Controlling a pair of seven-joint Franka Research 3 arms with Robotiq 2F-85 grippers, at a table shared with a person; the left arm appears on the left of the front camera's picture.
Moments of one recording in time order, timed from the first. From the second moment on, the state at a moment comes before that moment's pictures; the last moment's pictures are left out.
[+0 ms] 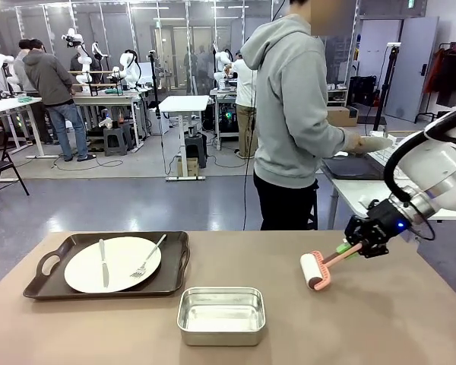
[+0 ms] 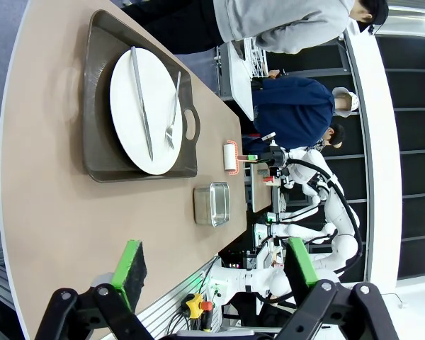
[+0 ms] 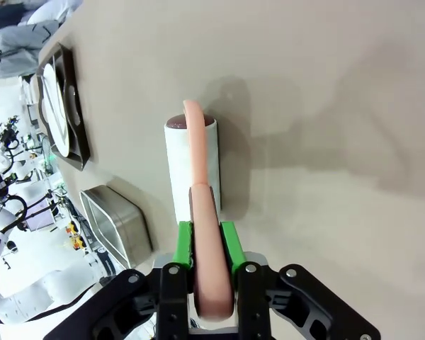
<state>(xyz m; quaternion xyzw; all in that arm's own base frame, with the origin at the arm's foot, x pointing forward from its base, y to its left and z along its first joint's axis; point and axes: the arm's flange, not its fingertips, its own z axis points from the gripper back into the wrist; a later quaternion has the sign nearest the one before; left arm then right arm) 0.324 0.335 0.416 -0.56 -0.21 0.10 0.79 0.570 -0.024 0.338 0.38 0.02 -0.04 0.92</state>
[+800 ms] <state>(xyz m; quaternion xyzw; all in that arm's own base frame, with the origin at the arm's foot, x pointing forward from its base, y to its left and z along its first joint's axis) 0.324 0.335 0.416 -0.56 -0.21 0.10 0.79 0.561 -0.156 0.378 0.28 0.02 -0.08 0.96</state>
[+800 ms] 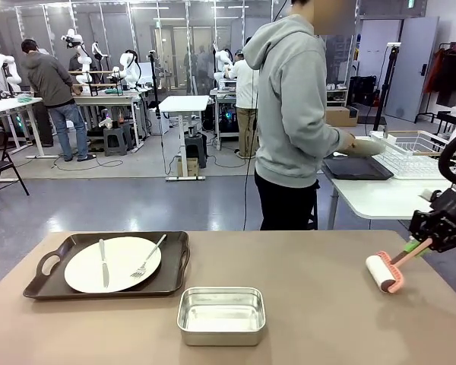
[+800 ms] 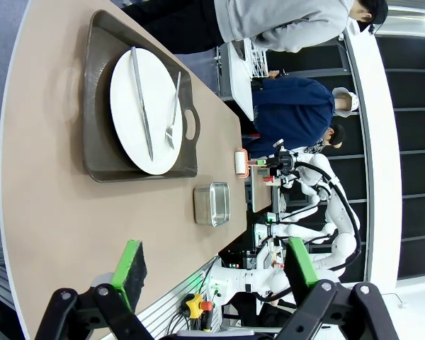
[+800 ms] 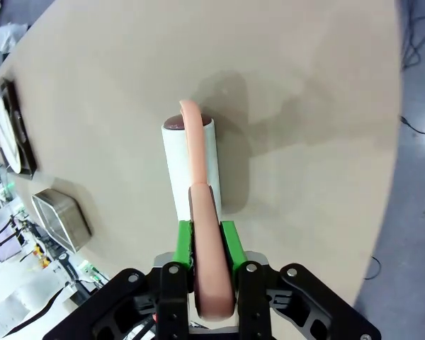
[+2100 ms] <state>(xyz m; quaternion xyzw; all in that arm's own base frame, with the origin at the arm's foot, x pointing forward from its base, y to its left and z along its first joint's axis) 0.325 0.335 0.416 -0.56 -0.21 0.10 0.79 0.481 -0.127 0.519 0.10 -0.01 -0.04 0.99</state>
